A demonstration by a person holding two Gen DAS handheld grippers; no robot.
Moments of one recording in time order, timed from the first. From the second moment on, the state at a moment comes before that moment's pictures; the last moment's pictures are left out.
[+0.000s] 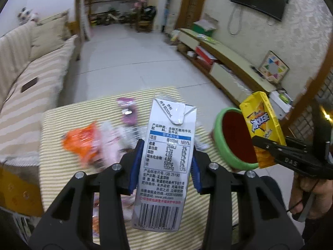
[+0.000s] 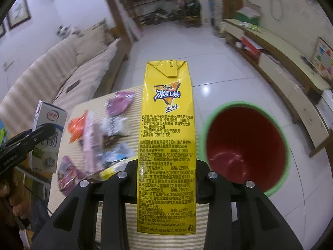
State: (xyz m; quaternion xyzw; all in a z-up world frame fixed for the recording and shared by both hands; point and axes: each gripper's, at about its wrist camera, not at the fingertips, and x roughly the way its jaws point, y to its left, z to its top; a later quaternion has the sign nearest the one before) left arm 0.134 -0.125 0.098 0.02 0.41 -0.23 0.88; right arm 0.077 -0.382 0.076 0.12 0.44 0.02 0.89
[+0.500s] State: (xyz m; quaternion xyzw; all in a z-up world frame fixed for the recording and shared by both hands) left arm 0.155 -0.268 0.093 0.04 0.42 -0.34 0.84; right arm 0.072 -0.503 0.063 0.17 0.43 -0.06 0.88
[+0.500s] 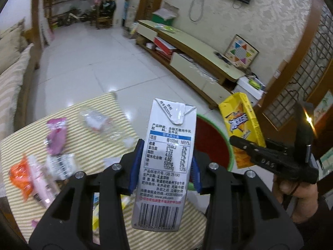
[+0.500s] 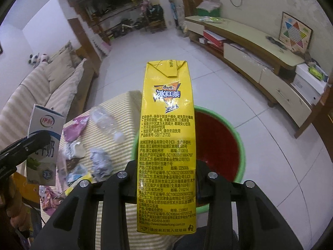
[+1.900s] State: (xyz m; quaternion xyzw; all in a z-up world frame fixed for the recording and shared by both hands) left arm 0.198 -0.330 0.074 -0.03 0.44 -0.36 0.82; right arm 0.094 -0.527 0.022 0.18 0.46 -0.08 0.87
